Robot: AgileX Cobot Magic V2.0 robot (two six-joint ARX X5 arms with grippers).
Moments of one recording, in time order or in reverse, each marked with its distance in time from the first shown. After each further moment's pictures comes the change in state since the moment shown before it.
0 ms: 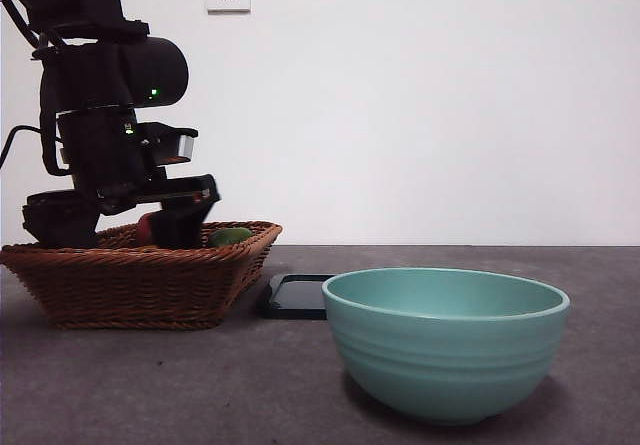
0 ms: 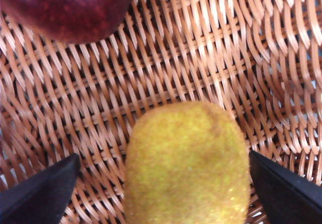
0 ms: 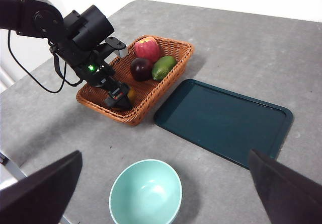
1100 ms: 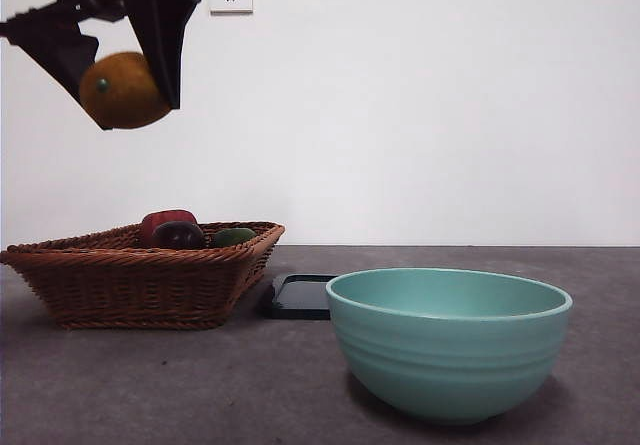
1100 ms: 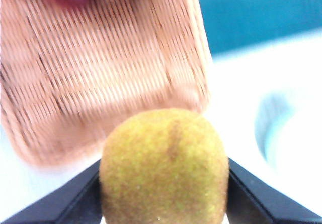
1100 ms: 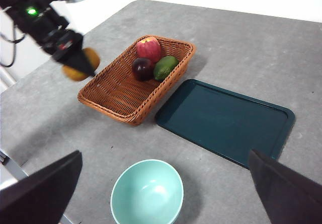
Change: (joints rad) left arm -0.074 -0.228 0.293 -0.523 0.115 -0.162; right arm 0.000 0.000 0.000 0.000 0.000 0.000
